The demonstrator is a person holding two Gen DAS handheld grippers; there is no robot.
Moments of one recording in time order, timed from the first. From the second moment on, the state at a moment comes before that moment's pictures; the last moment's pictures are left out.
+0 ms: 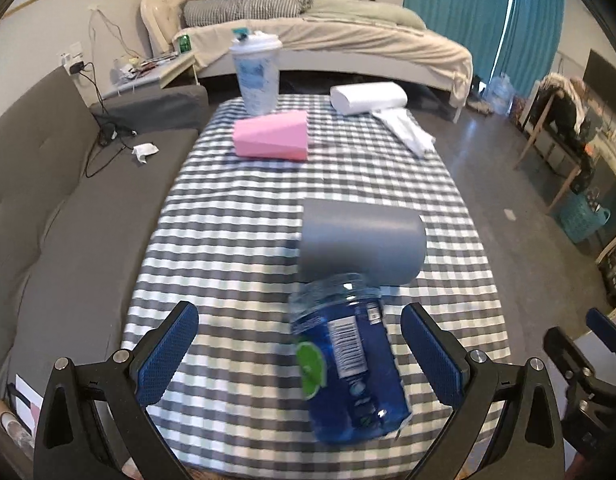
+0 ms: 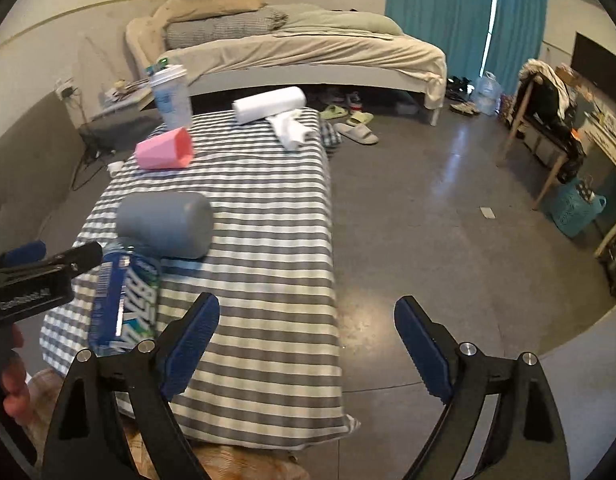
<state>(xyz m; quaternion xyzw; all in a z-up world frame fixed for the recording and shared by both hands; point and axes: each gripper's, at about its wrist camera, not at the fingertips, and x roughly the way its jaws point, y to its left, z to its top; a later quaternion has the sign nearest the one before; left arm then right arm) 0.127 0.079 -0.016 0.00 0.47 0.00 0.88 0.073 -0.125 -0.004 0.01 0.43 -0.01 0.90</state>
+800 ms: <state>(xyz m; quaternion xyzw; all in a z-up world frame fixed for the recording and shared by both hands) 0.144 0.074 -0.035 -0.03 0.49 -0.08 0.87 0.086 -0.122 -0.038 0.03 0.45 -0.01 0.89</state>
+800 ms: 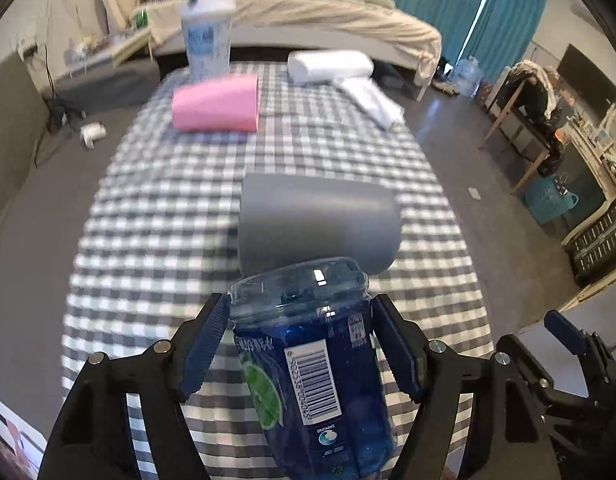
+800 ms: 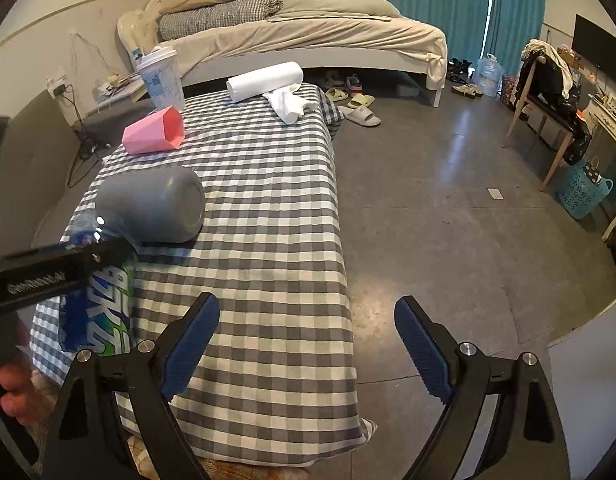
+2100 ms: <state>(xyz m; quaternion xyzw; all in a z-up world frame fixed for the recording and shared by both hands) 0.085 0.063 -0.062 0.05 0.39 -0.14 0.91 0.056 -0.129 -0.017 0.05 0.41 -0.04 0.91</state>
